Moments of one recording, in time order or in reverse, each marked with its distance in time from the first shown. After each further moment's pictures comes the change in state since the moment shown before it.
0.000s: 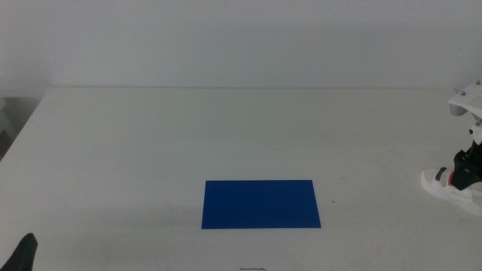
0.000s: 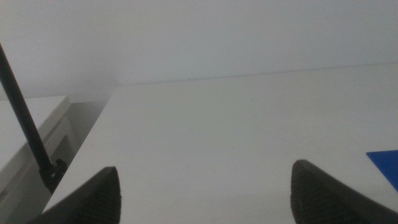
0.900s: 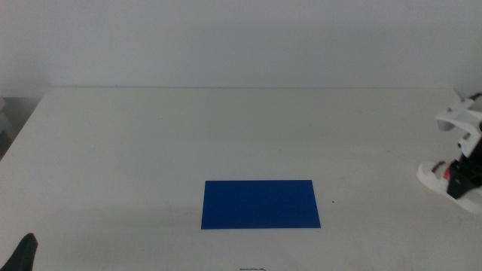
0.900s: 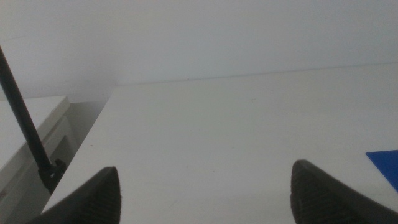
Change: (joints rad) left arm 0.000 0.000 0.000 0.000 0.000 0.000; right arm 0.020 0.087 -0.015 -0.027 0.022 0.006
